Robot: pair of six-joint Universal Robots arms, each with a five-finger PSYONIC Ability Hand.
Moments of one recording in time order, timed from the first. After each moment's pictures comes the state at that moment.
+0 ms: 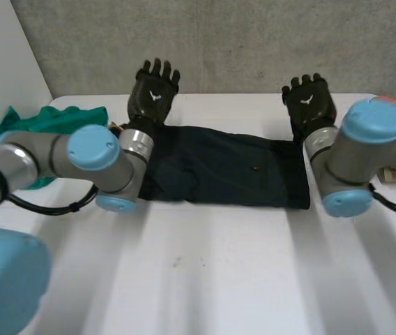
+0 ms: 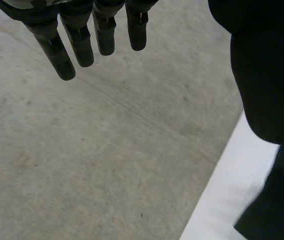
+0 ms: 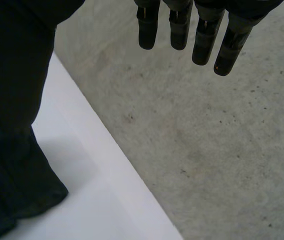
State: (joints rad) left arm 4.22 -2.53 -0.92 3.77 -1.51 3.80; right arm 1.95 -0.81 1.09 -0.36 1.58 2.53; left_hand 0.20 0.21 0.21 0.20 0.05; right_hand 0.20 0.22 0.22 0.24 0.06
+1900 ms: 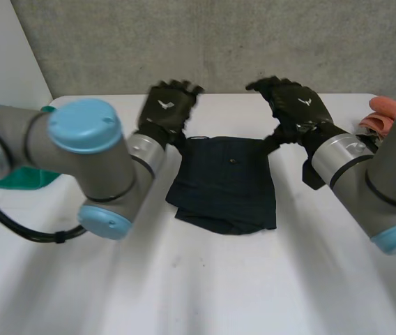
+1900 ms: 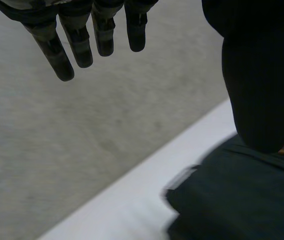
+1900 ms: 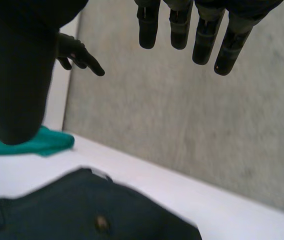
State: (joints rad) left arm 4.10 -2.23 -1.12 3.41 -1.58 3.34; right arm 1.97 -1.22 1.47 -0.28 1.31 3.27; left_hand 0.20 0.21 0.21 0.20 0.05; right_hand 0.20 0.22 0.21 0.24 0.07
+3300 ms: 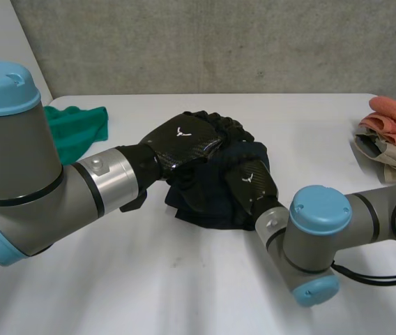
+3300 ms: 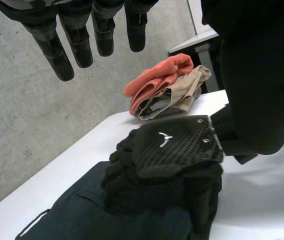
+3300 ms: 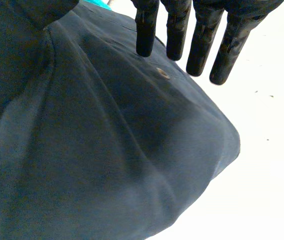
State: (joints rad) left arm 4.19 -1.90 -1.35 3.06 -0.97 3.37; right arm 2.16 -0.82 1.50 -0.56 1.51 2.70; left_hand 0.20 0.21 0.21 0.20 0.05; right_hand 0.23 0.27 0.27 0.27 0.10
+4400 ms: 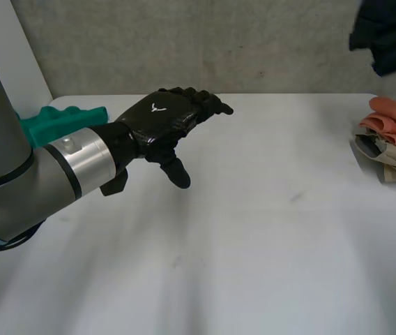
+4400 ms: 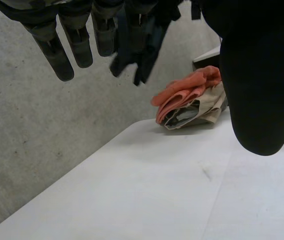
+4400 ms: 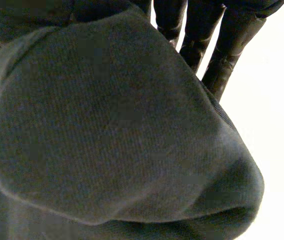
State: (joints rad) left arm 4.26 -1.84 -1.35 3.07 -0.98 3.29; right arm 1.36 -0.92 0.85 -0.64 0.94 3.05; left_hand 0.20 0.21 0.21 0.20 0.05; right_hand 0.95 1.17 1.16 1.19 0.94
